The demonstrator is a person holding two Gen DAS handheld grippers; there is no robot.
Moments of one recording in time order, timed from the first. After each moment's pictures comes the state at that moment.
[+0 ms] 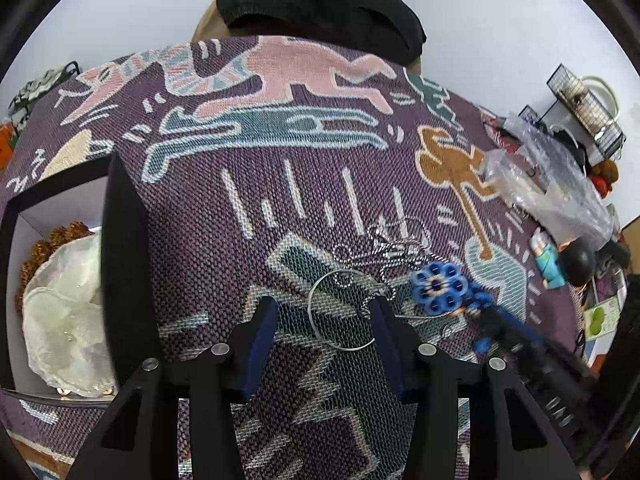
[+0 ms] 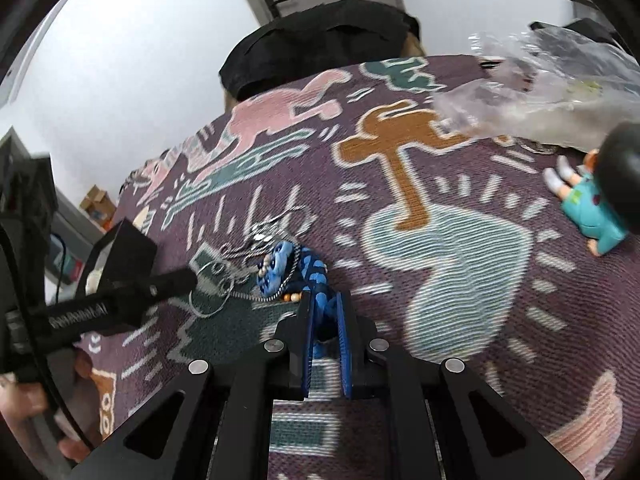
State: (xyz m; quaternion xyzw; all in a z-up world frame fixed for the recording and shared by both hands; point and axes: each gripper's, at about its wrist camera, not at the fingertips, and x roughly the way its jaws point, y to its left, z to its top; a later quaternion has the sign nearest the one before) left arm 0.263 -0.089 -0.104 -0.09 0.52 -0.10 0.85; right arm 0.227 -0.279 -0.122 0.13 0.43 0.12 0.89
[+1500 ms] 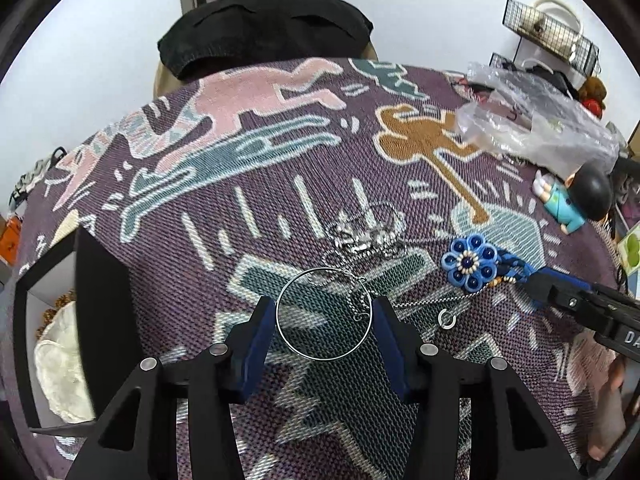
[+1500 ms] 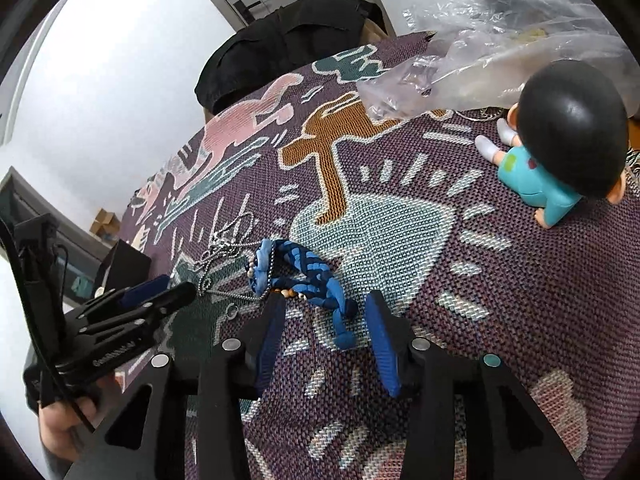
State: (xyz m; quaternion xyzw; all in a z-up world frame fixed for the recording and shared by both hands) left arm 0.255 -0.132 -0.102 0.04 0.47 -0.12 0.87; right arm 0.220 -0.342 -0.128 0.19 0.45 0.12 0.87
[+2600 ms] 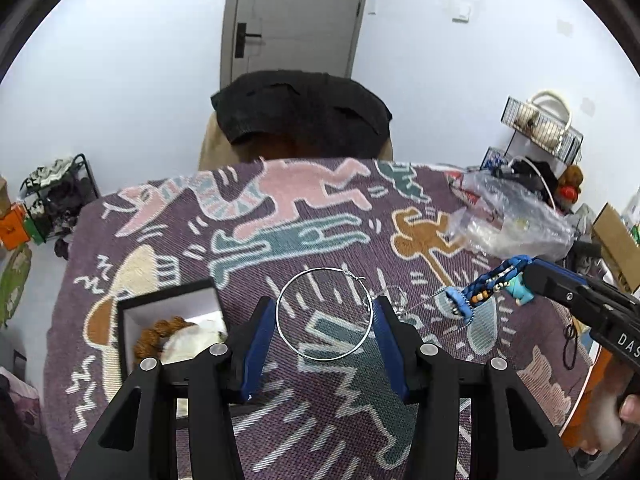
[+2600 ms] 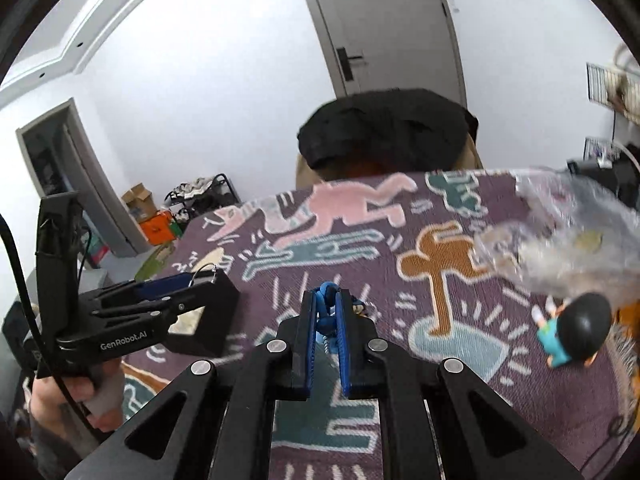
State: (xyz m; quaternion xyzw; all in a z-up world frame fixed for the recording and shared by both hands) left arm 0.214 -0.056 -0.007 -0.04 0.37 -0.11 0.92; right arm 0.191 -0.257 -0.001 0.06 0.32 0.20 0.92
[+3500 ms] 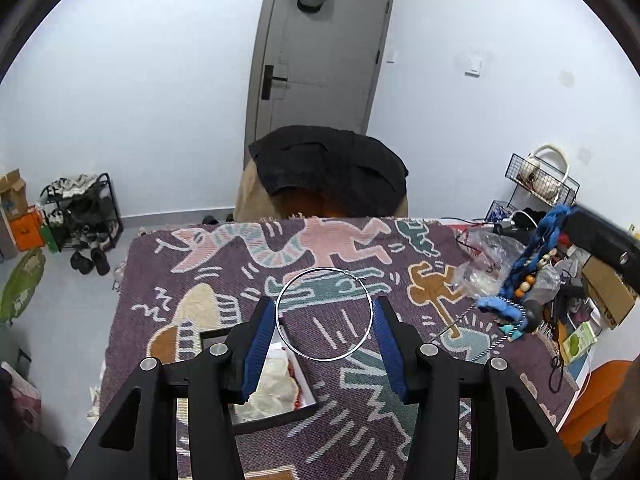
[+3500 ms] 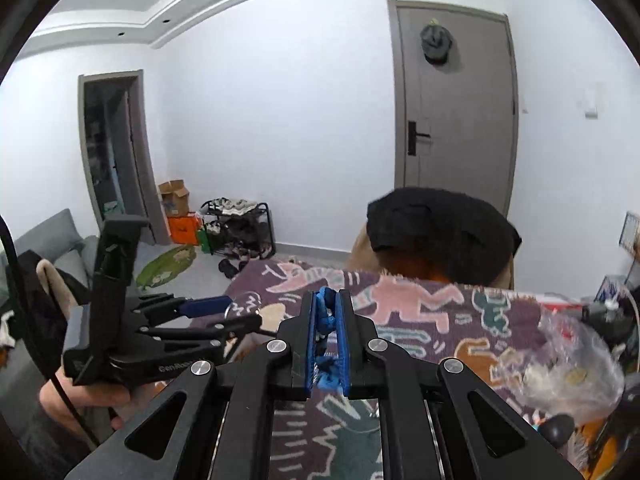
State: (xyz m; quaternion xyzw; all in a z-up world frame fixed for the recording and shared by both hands) left arm 0.176 0.008 0.051 -0.06 0.31 -0.09 0.95; right arm 0.136 -0.165 0.109 -0.05 0.20 0.26 0.94
